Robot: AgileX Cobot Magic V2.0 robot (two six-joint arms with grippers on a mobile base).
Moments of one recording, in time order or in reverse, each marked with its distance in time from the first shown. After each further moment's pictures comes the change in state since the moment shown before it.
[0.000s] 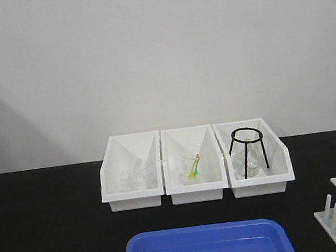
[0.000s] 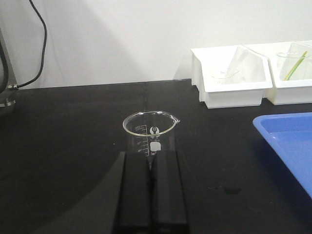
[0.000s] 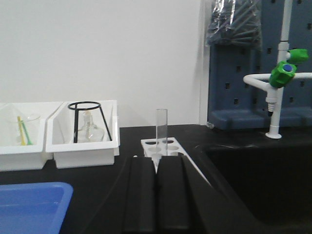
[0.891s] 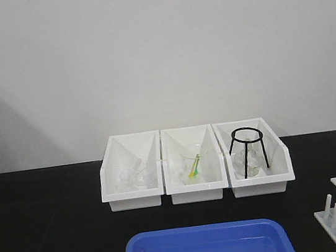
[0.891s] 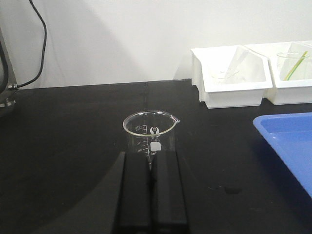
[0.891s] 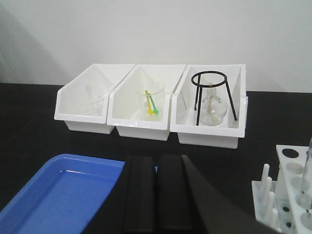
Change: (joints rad) left arm 0.000 0.000 0.000 0.000 0.001 0.000; right arm -0.126 0.612 -0.601 -1.371 -0.462 1.438
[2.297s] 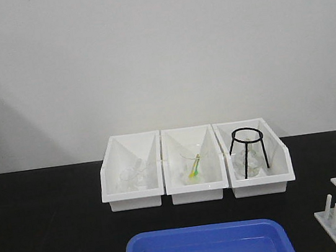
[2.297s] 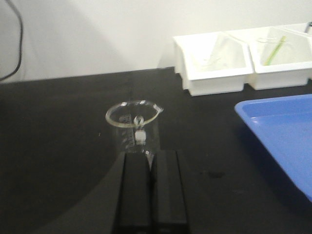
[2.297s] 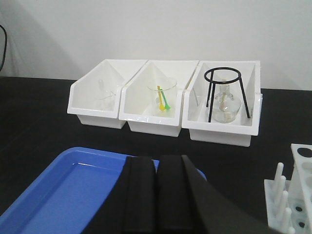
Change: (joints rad) left arm -0.028 0.002 -0.008 -0.028 0.049 0.007; right arm 0.000 -0.017 0.000 -0.032 -0.046 0.015
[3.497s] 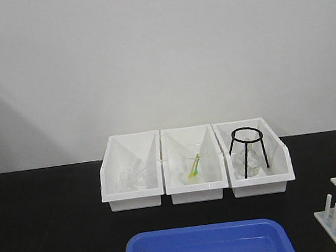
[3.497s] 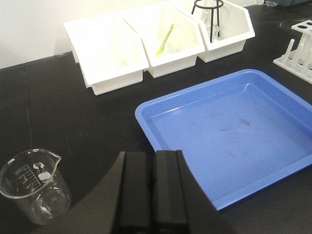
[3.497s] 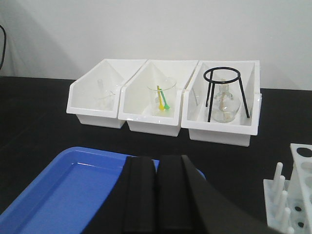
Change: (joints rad) left arm -0.607 0.616 -0.642 0.488 0.347 -0.509; right arm 0.000 0.000 0.000 0.000 0.000 -0.002
